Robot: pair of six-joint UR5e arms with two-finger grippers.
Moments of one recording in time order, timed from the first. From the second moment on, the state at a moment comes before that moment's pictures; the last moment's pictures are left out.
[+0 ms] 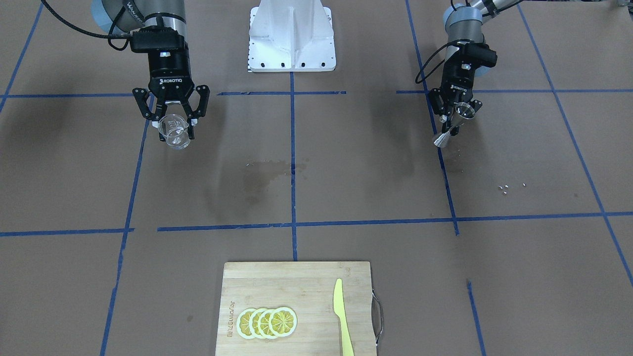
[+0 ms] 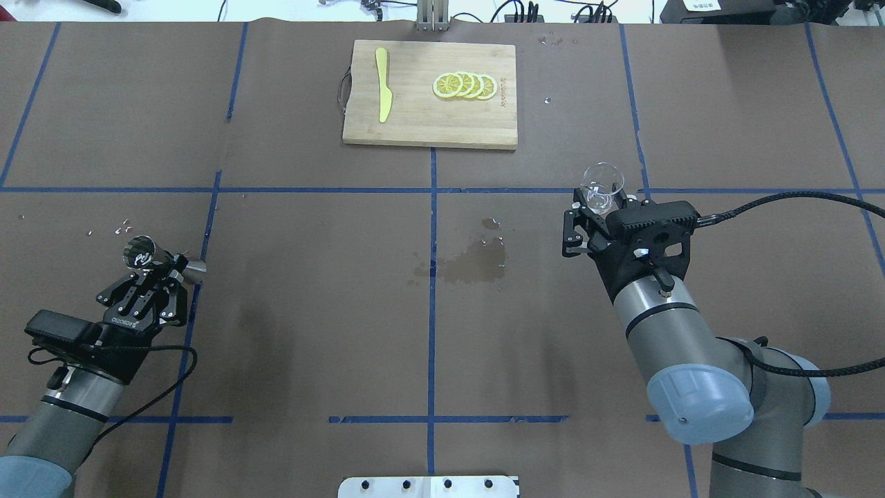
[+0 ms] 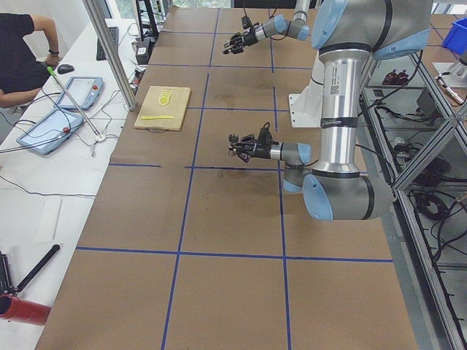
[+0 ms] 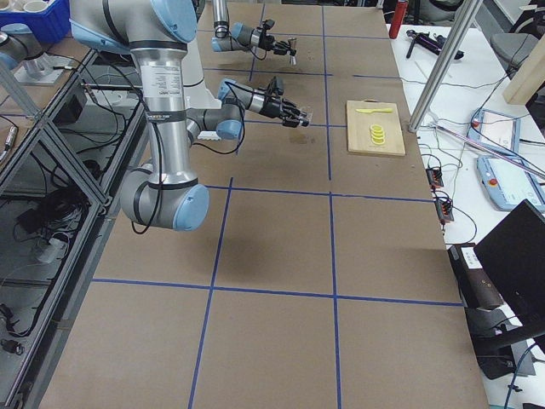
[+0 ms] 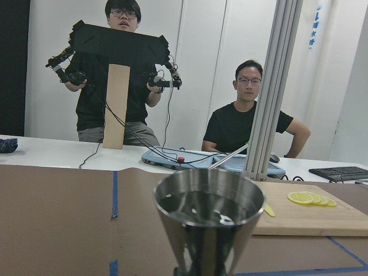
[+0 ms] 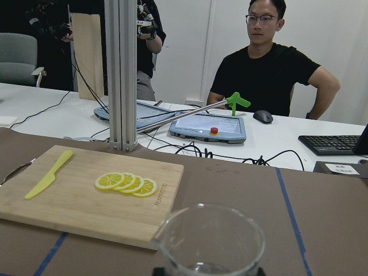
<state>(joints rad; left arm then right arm) -0.10 -1.55 -1.53 -3.31 -0.43 -0.78 0.27 -1.43 2.03 -1.05 0.66 1.06</state>
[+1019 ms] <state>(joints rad) -0.09 -1.53 -1.40 -3.31 -0.43 -0.85 0.27 -1.42 2.02 -1.03 0.67 1.05</state>
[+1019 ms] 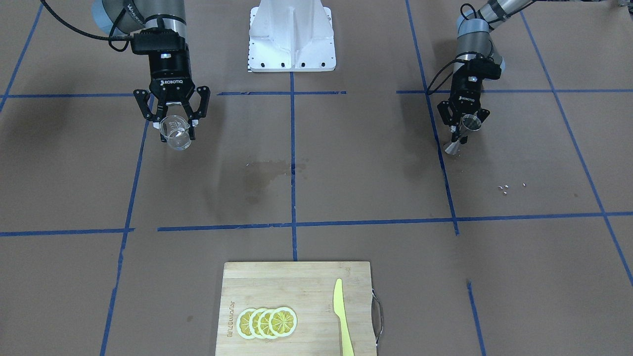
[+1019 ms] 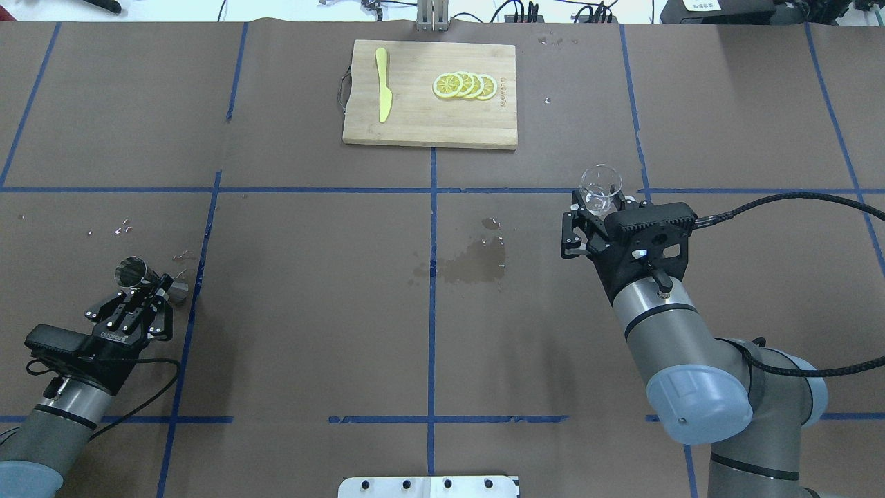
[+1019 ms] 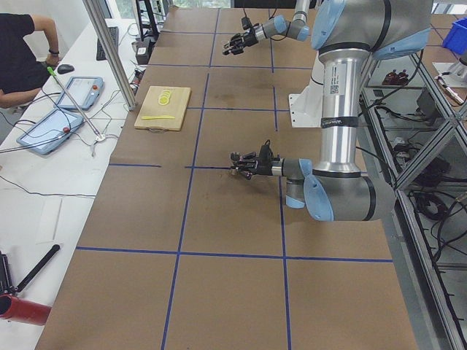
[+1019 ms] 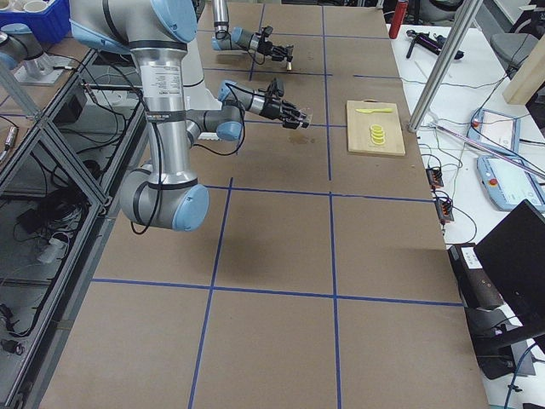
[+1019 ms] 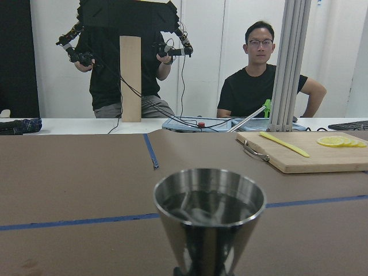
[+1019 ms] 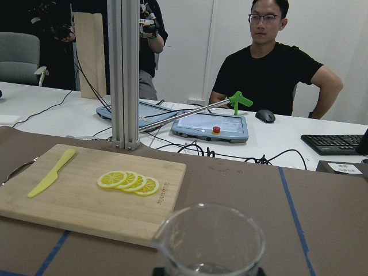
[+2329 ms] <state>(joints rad) -0.07 -1.53 -1.39 -3.30 -0.44 -0.86 0.26 -1.41 2.03 -1.03 0.67 1.05</state>
